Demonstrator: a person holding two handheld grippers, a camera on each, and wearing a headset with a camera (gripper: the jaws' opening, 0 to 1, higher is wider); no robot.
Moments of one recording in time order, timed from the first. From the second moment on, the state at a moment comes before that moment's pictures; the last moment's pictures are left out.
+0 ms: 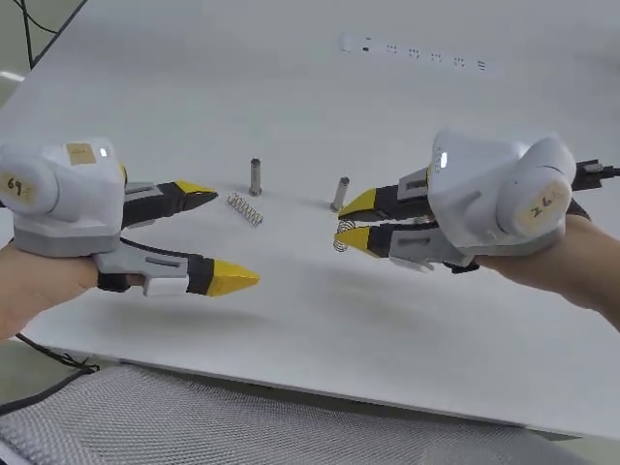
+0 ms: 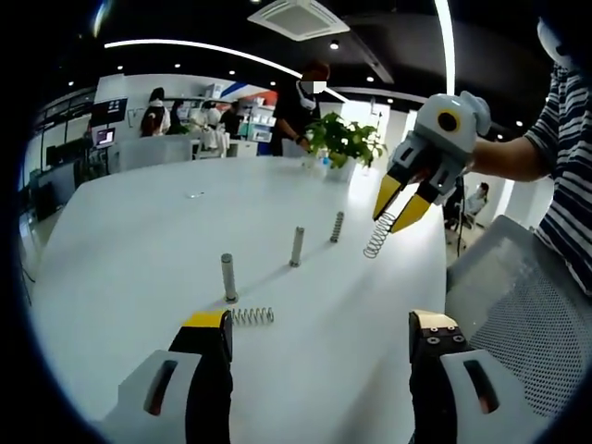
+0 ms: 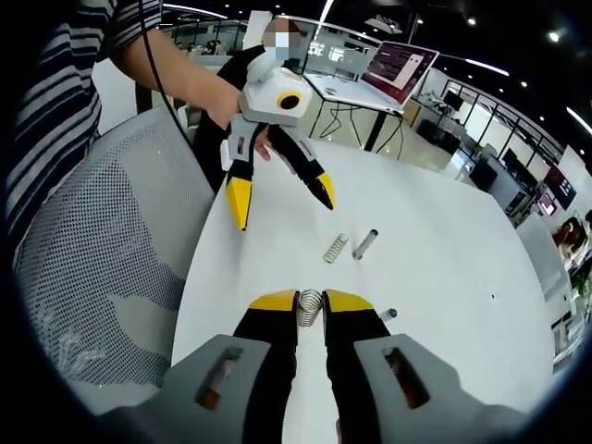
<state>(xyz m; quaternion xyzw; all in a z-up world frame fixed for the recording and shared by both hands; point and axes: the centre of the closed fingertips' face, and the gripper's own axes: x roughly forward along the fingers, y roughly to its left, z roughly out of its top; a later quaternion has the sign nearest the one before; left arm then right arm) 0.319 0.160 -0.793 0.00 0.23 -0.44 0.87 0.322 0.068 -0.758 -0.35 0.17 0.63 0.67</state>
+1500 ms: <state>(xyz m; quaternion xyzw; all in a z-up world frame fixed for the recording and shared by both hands) 0.324 0.195 -0.799 -0.02 0.22 -0.39 0.90 0.419 0.071 -0.746 -0.31 0.20 0.56 0.74</state>
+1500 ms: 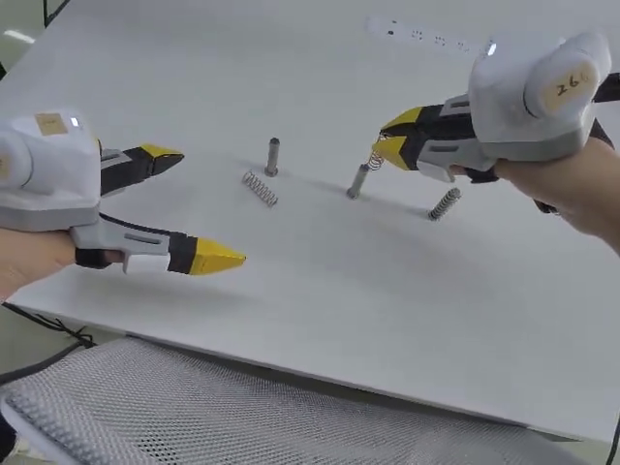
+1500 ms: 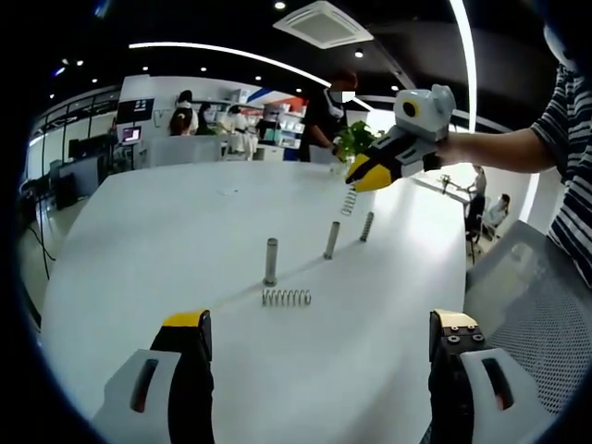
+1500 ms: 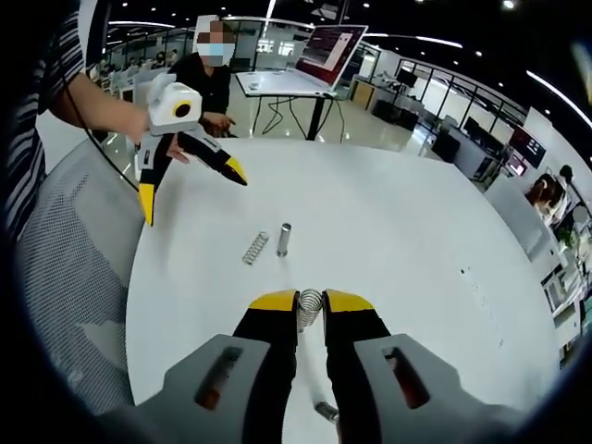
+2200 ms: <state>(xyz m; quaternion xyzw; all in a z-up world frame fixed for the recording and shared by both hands) 0.325 0.198 -0.801 -0.02 0.21 -0.39 0.90 0.428 0.074 -0.761 -0.30 0.22 0.55 0.74</state>
